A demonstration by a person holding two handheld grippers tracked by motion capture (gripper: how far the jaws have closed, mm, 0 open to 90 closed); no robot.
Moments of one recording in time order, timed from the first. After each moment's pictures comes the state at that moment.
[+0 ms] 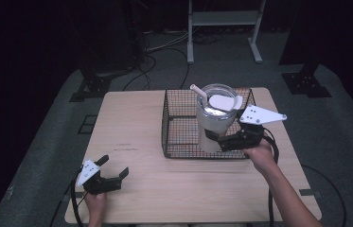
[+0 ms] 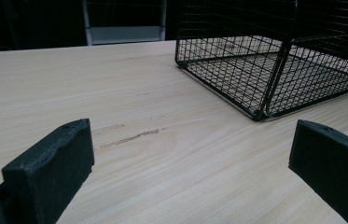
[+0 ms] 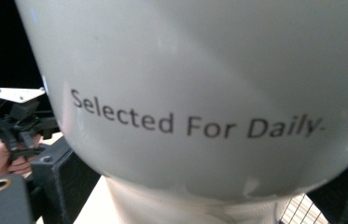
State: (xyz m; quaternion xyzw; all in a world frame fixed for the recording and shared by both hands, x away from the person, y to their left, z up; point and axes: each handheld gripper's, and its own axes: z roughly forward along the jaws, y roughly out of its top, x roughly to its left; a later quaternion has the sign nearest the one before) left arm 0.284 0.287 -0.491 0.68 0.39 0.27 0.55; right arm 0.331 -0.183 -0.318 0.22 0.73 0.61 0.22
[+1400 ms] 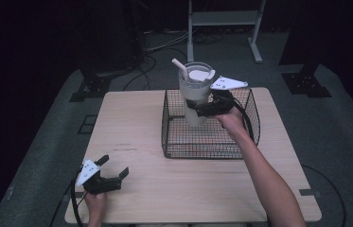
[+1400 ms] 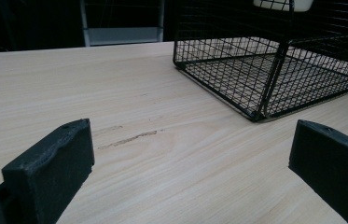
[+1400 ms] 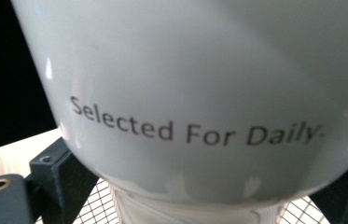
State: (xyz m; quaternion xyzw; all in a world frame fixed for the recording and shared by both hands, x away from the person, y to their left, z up) left arm 0.284 0.287 -0.491 0.68 0.39 0.27 0.56; right arm 0.451 -0.135 -0.332 0.27 0.74 0.57 0.22
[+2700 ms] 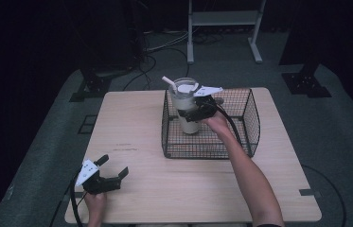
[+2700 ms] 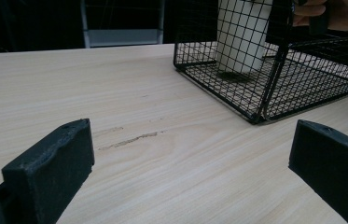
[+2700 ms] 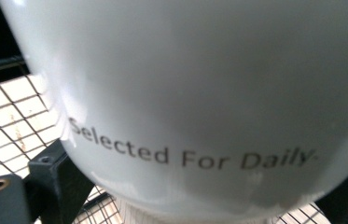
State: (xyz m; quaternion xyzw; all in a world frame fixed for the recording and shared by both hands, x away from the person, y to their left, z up) left arm 0.284 0.289 -0.491 0.68 0.39 0.27 0.56; right arm 0.501 -0.102 -0.403 0.30 0.79 0.50 0.18
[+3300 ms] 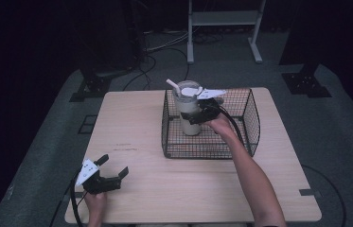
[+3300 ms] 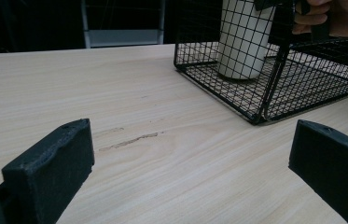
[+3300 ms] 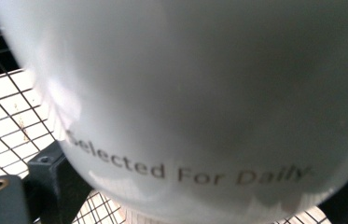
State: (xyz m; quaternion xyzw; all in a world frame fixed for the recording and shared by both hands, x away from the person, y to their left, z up) left arm 0.284 0.288 -0.491 0.68 0.39 0.27 0.56; right arm 0.501 -0.114 -0.414 0.29 0.80 0.50 0.17
